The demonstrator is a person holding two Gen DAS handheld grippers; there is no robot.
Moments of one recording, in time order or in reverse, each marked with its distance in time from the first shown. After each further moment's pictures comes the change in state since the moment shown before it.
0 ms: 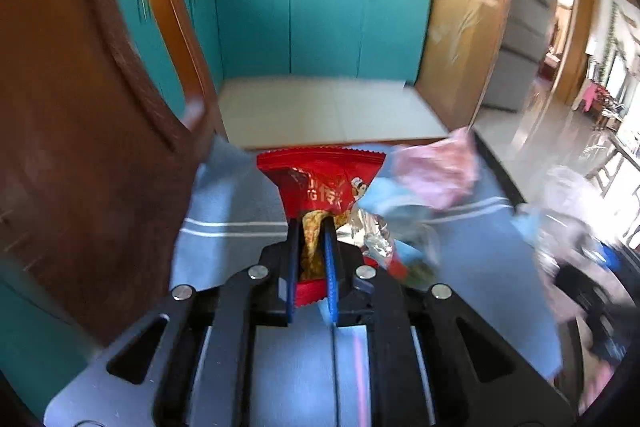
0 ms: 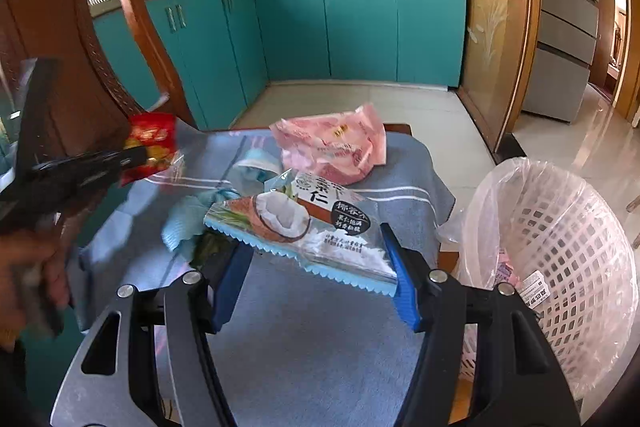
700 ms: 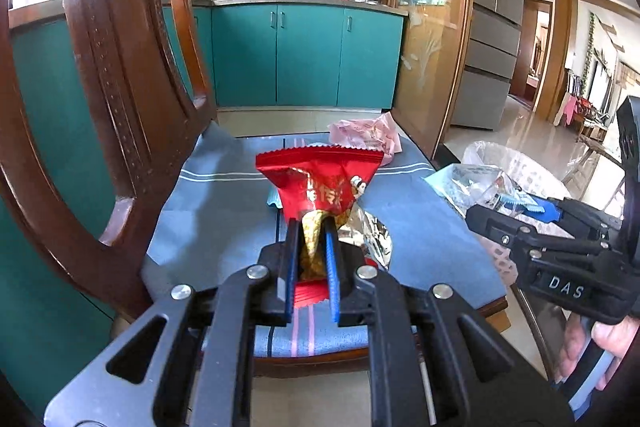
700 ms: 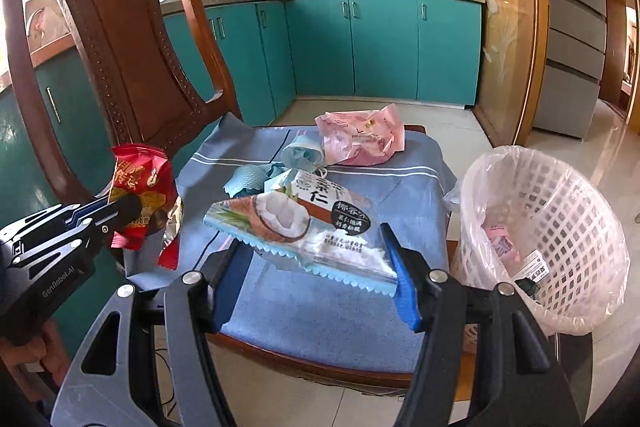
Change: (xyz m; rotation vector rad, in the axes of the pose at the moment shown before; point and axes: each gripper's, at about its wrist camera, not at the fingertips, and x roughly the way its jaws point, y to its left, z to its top) left arm -0.102 -0.049 -0.091 -0.006 -0.112 -0.033; right arm -0.071 0.022 -0.051 -0.048 -0.066 0.063
